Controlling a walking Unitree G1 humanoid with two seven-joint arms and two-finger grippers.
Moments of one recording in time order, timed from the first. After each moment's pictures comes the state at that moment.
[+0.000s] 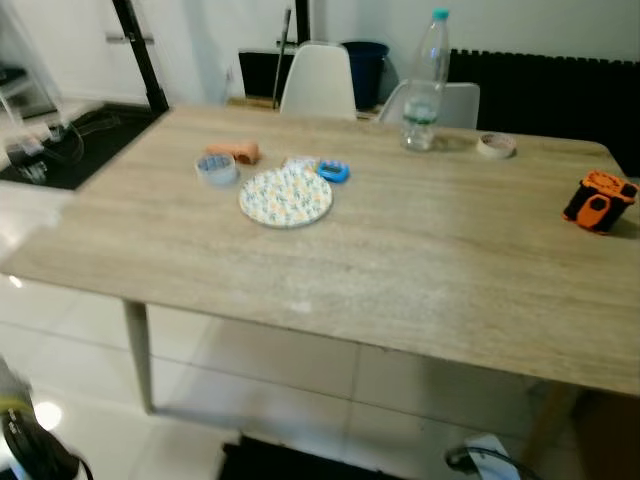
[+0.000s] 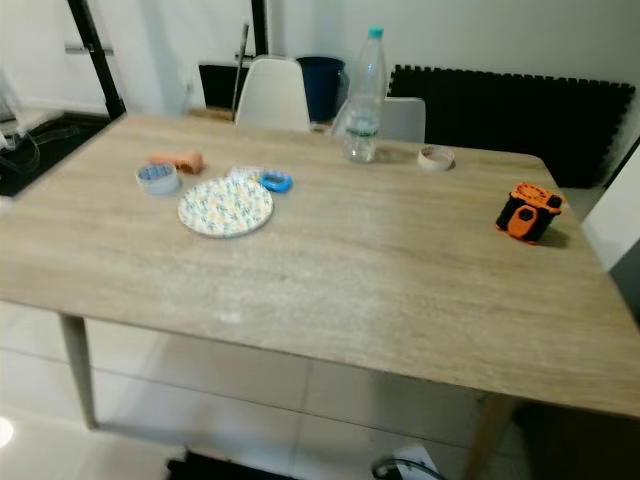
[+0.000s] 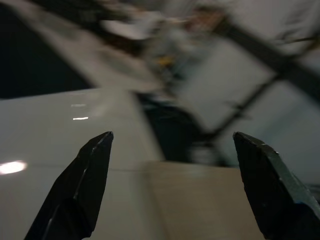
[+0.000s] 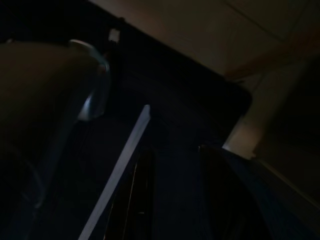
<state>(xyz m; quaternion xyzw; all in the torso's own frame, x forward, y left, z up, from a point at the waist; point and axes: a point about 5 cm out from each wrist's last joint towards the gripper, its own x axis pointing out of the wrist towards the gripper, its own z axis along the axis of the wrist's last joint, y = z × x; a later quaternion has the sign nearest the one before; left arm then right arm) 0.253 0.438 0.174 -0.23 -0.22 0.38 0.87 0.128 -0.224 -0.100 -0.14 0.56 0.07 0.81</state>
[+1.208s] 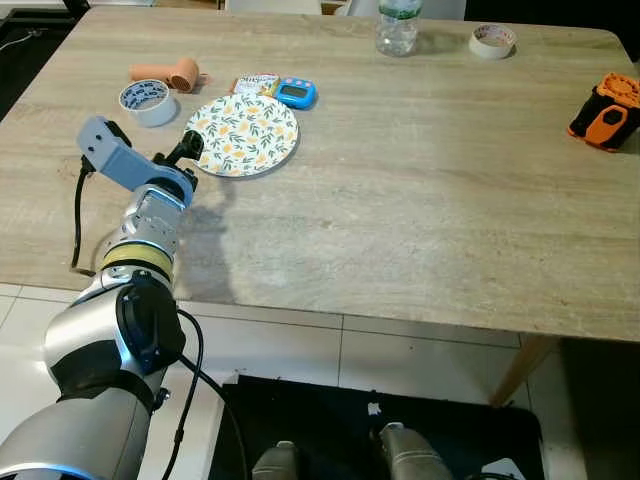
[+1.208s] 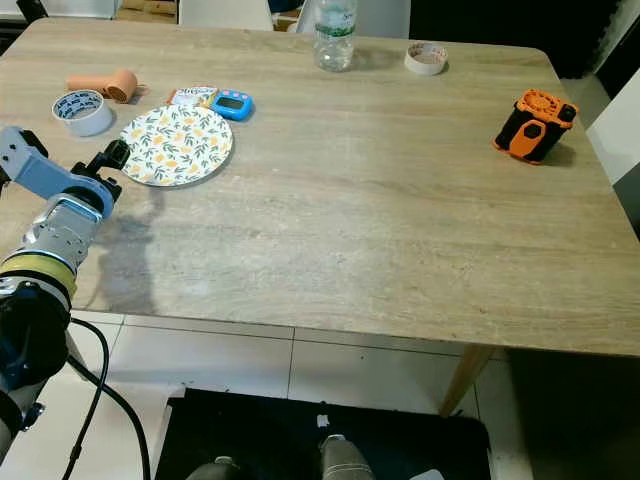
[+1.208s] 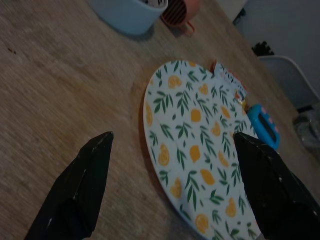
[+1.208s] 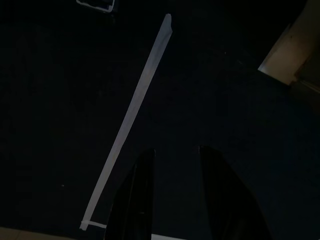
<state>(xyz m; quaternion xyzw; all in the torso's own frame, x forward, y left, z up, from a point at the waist) 0.404 0.255 0.215 -0.36 -0.04 0.06 0.93 0.092 -0.240 -0.105 -0.16 0.58 0.07 0.80</state>
